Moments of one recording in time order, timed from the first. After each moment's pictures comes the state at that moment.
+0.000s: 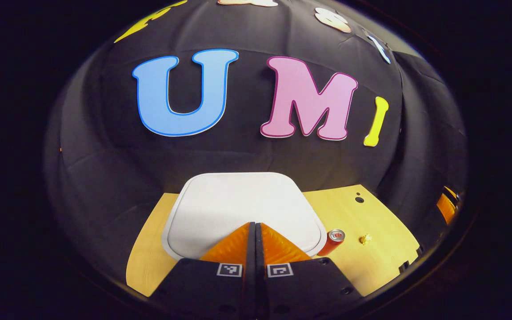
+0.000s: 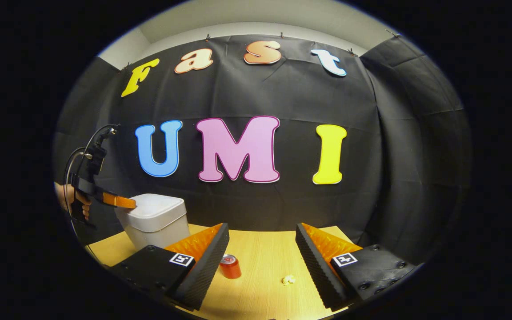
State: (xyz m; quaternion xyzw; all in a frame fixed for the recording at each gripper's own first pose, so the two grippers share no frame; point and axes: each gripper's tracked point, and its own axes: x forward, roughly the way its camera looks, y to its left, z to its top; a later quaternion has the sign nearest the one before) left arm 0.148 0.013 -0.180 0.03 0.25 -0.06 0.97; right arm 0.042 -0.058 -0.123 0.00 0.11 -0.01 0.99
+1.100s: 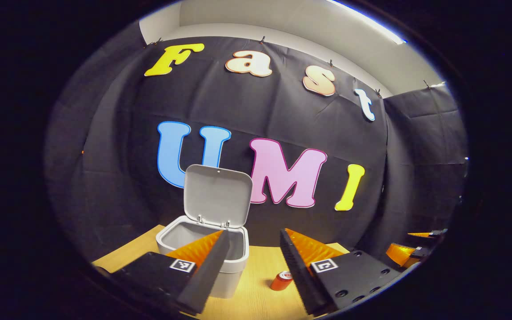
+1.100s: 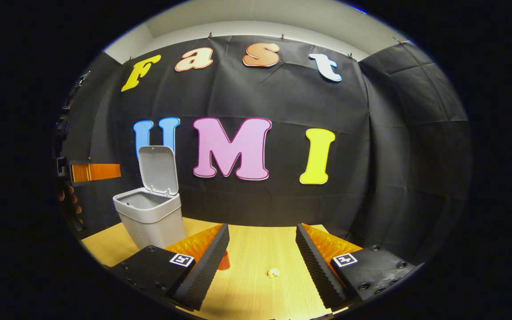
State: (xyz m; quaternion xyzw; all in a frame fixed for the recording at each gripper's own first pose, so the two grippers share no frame) left arm 0.028 -0.080 -0.084 -0.05 0.05 -0.05 1.00; right arm 0.001 -0.063 -0.114 -0.04 0.14 -0.01 0.99
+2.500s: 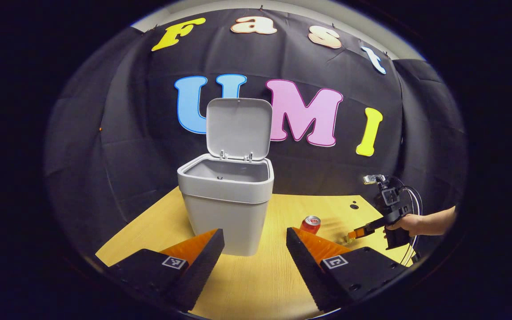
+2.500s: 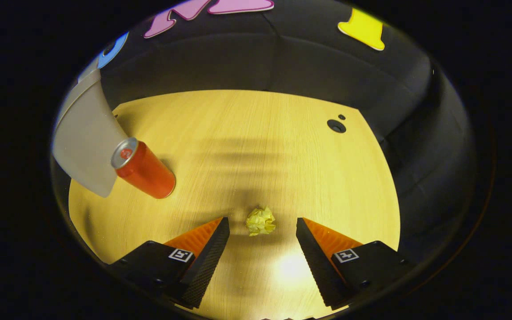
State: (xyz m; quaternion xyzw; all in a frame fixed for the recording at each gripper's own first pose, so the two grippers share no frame) left arm -0.017 -0.053 -0.204 -0.01 0.19 0.02 0.98; right arm 0.074 -0.154 -0.457 -0.04 0.58 -0.01 0.81
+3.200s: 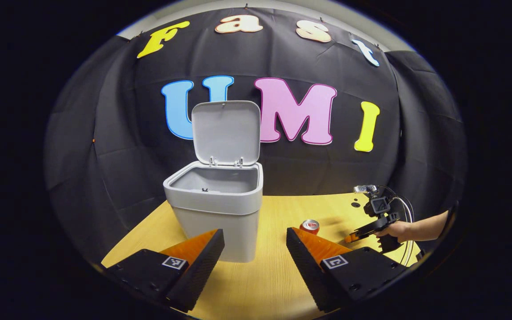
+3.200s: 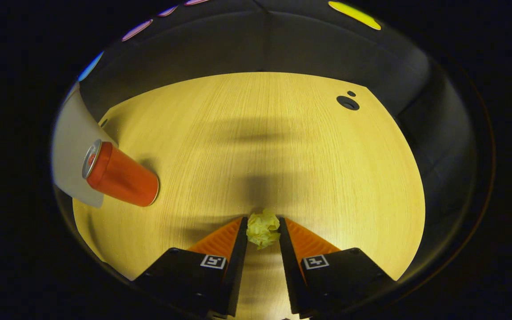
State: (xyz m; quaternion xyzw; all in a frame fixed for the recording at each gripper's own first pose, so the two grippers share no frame) left arm 0.011 -0.080 -0.193 0.03 0.19 0.01 0.98; right arm 0.075 -0.158 -0.496 0.00 0.61 -0.03 0.79
